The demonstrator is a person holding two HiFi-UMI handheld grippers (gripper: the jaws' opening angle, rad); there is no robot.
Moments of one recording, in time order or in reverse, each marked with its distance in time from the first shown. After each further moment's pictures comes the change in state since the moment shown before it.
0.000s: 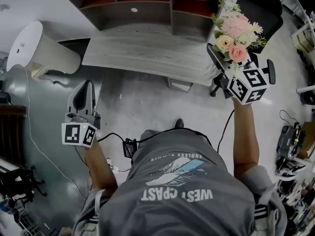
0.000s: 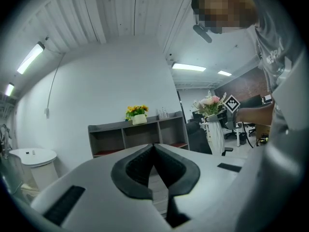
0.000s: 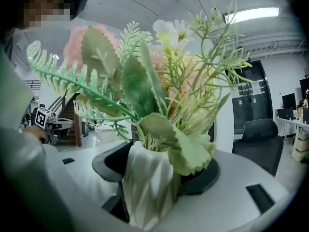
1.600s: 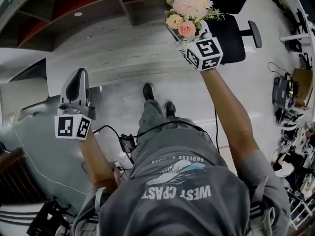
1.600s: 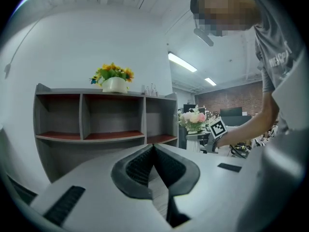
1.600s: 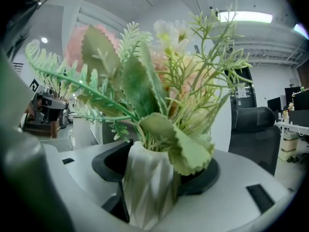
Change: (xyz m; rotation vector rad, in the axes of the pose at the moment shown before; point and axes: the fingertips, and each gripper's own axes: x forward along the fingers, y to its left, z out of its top) left arm 0.221 -0.020 -0.077 -0.122 0.086 -0.350; right arm 0.148 -0.108 -0.119 -0.043 -0.002 -0.212
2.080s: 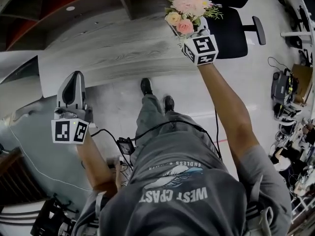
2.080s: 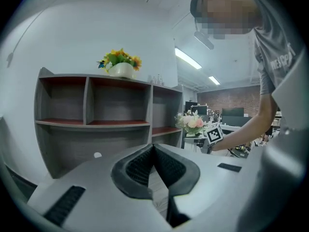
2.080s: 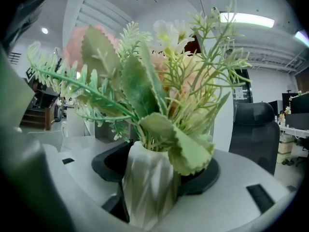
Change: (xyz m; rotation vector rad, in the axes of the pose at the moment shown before) left arm 0.018 0.013 -0.043 -0.055 0.064 -0.003; right arm 0.032 -0.025 -0.066 -0.044 0.020 -0.057
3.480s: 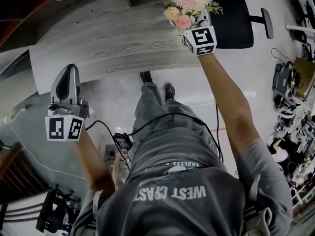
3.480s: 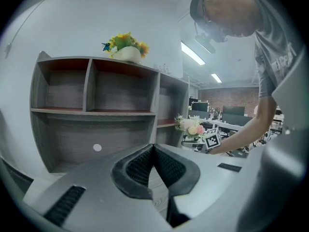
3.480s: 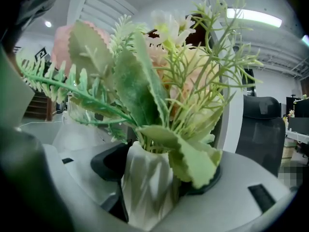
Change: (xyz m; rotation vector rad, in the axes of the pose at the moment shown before) left arm 0.029 0.017 -0.030 -0.034 0.075 -0.015; right arm 0.030 -0.003 -0.065 -0.057 0.047 0.013
